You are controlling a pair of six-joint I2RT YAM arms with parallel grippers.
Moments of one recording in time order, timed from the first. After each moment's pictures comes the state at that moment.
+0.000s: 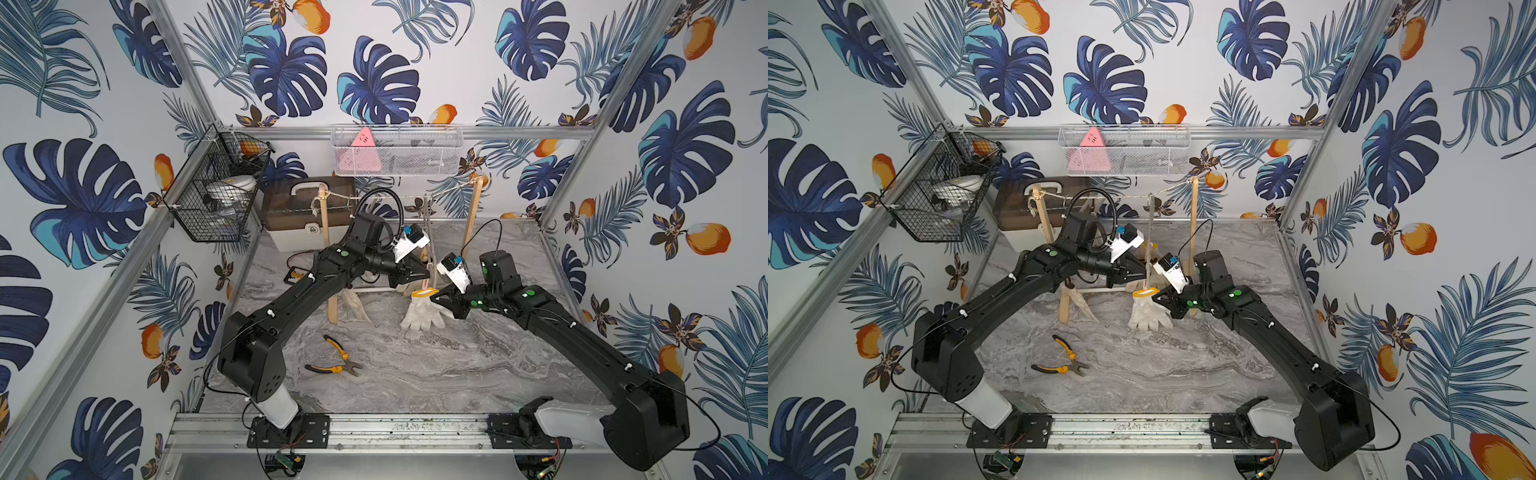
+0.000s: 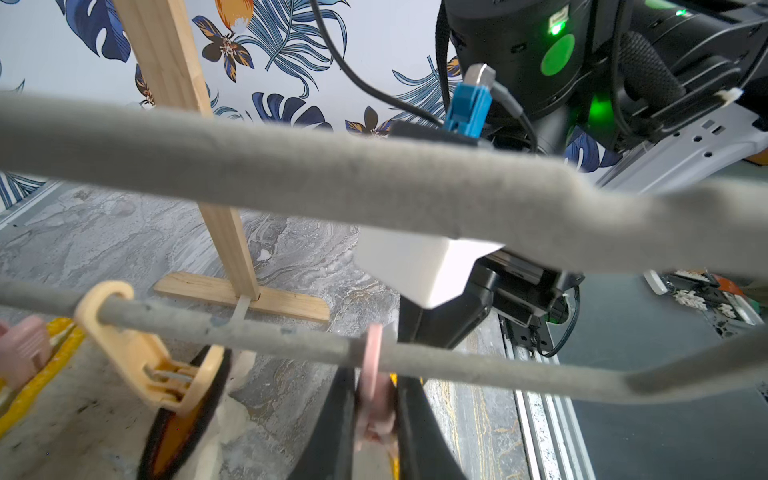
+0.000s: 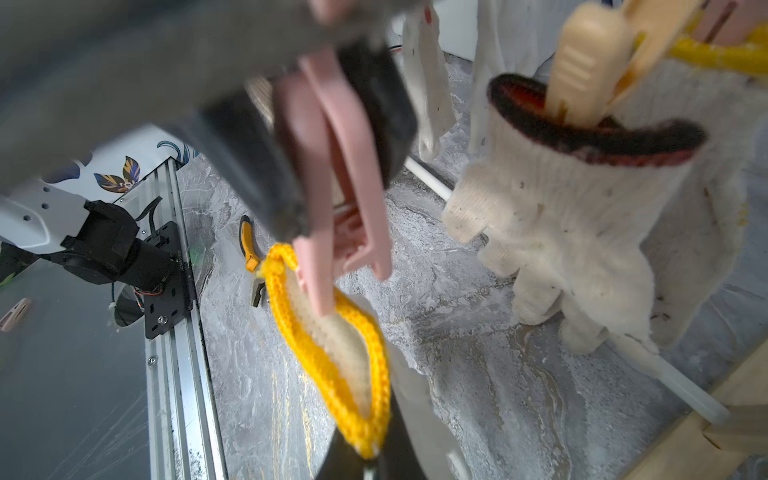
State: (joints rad) left arm -0.47 1.65 1.47 -0.43 0.91 0.26; right arm 0.45 1.27 0.99 -0.43 -0.61 -0.14
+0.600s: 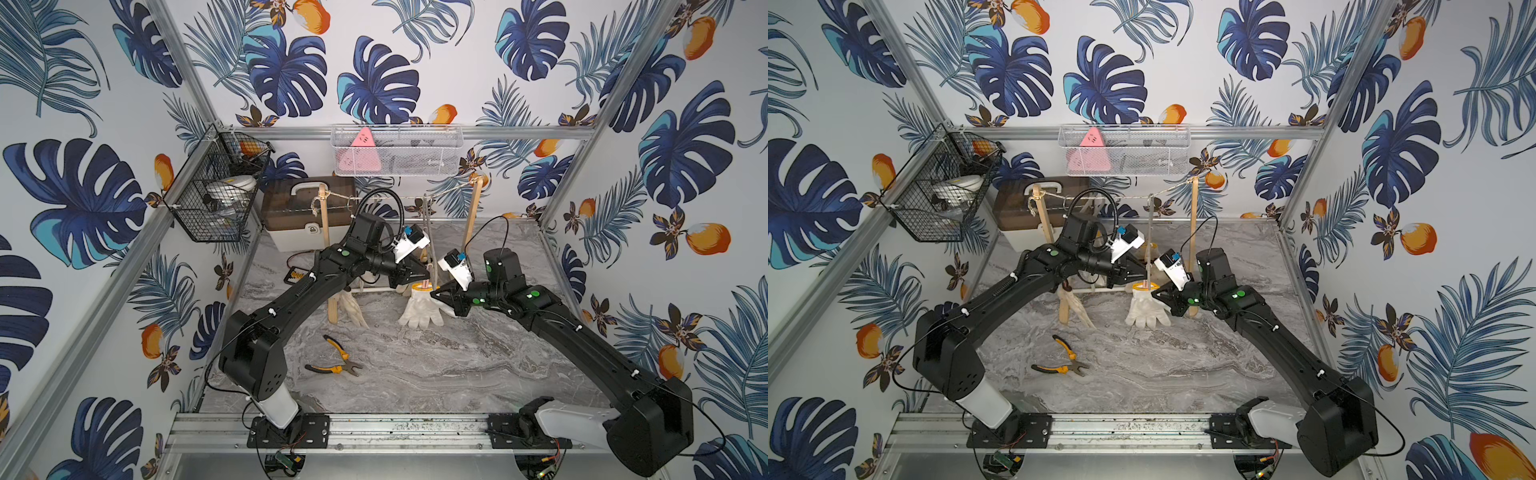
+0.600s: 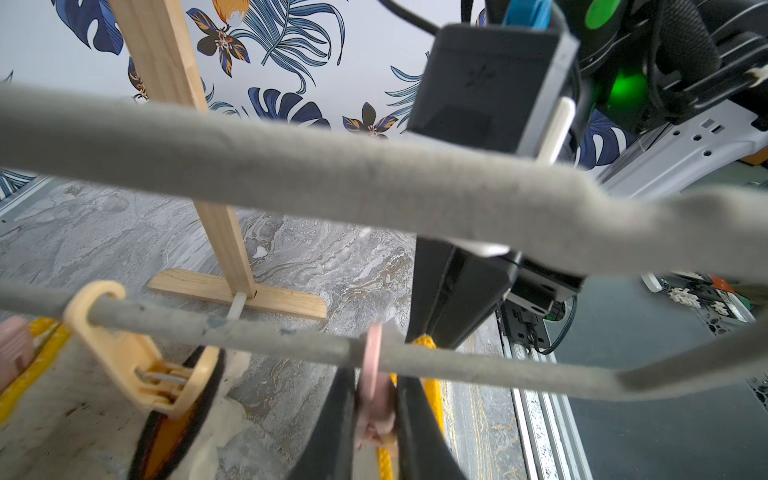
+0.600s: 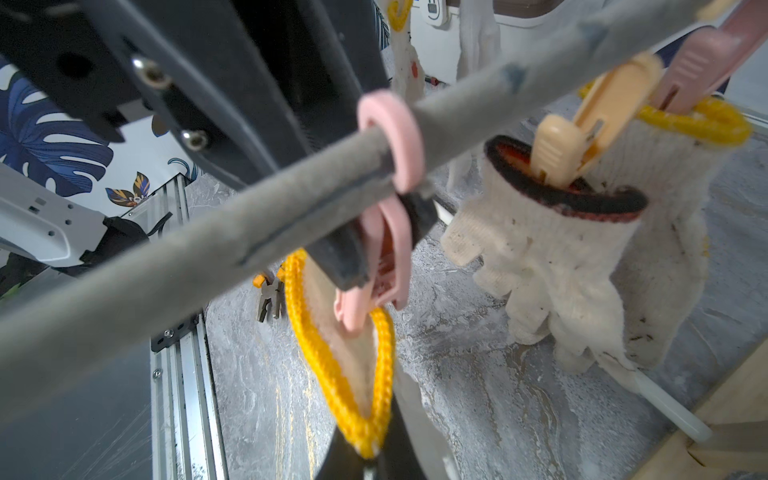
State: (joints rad) left arm -0.47 1.66 1.48 -0.45 0.91 0.27; right arm 0.45 1.23 1.00 -0.42 -0.62 -0.12
